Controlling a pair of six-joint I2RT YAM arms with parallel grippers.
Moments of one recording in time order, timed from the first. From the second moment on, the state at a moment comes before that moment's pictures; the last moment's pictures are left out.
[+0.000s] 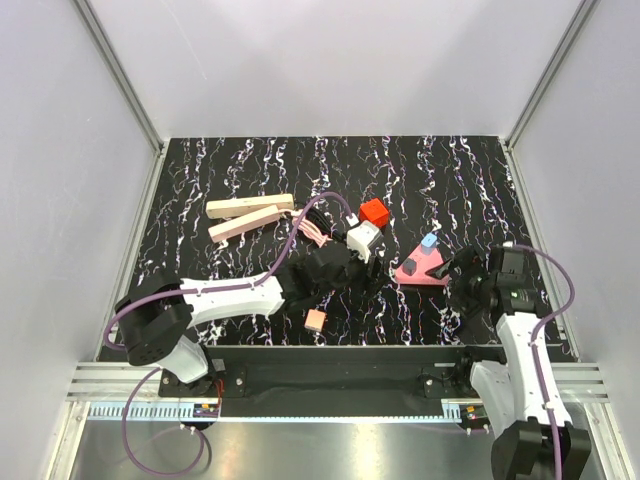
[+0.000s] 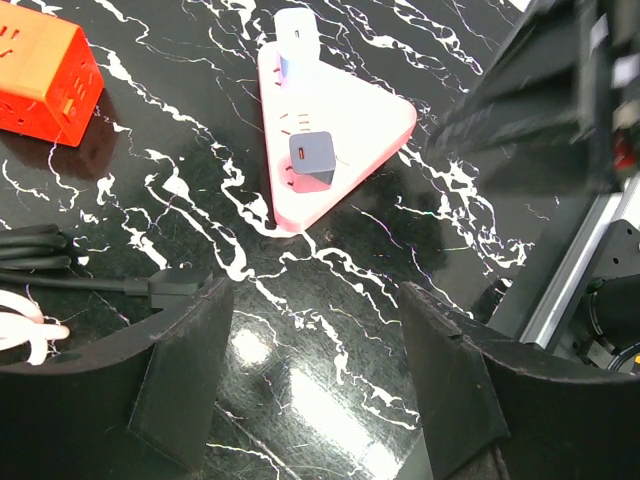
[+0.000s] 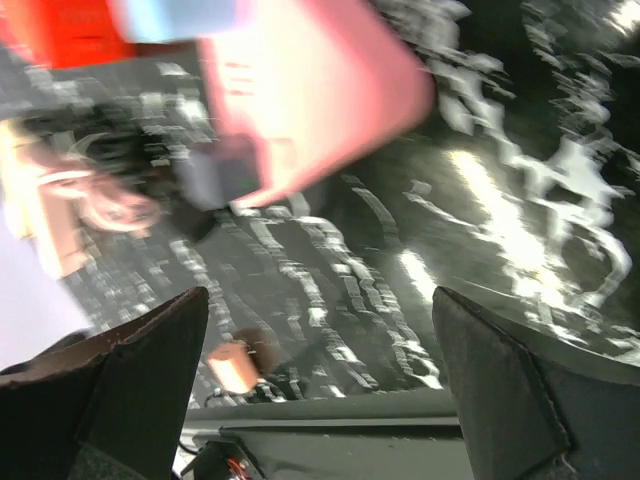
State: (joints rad) left arm -1.08 1.54 0.90 0.27 -0.08 -0.32; right arm -0.13 0.75 0.53 -0.70 -0.30 0.82
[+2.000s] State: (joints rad) left arm -1.00 2.06 1.33 0.27 0.19 -0.19; right arm 0.04 1.36 0.77 -0.46 -0.18 0.48
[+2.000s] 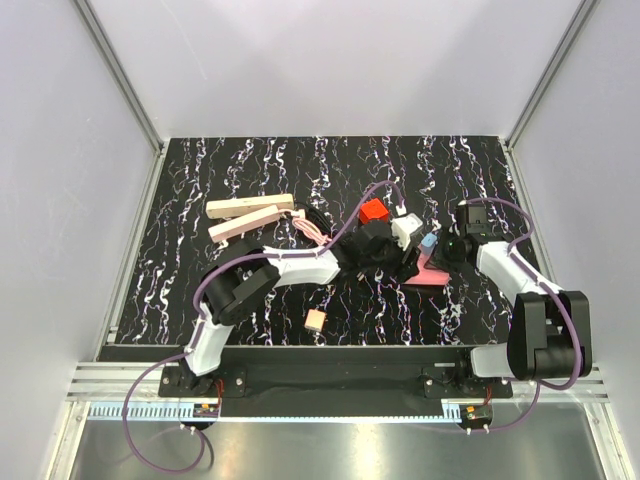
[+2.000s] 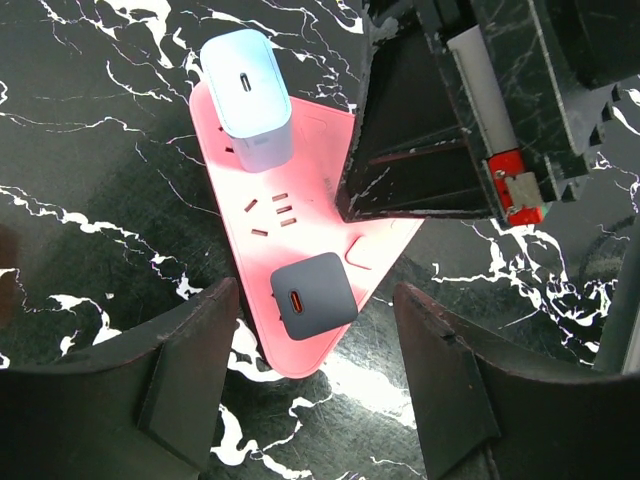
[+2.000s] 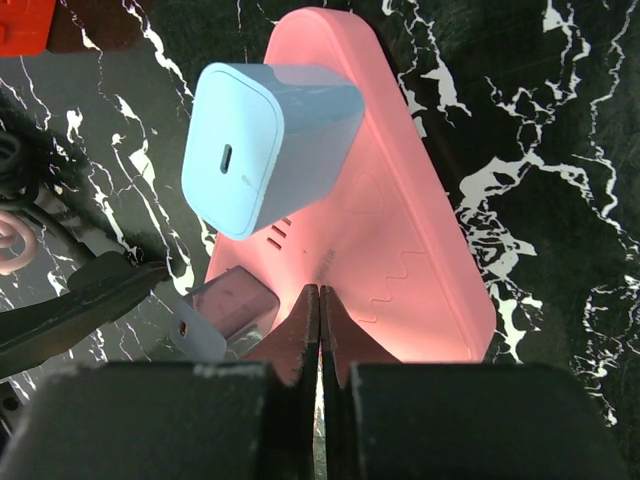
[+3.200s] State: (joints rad) left arm -1.00 2.12 1.40 0.21 0.19 -0.21; right arm 0.09 1.43 0.81 -0.44 -0.15 0.50
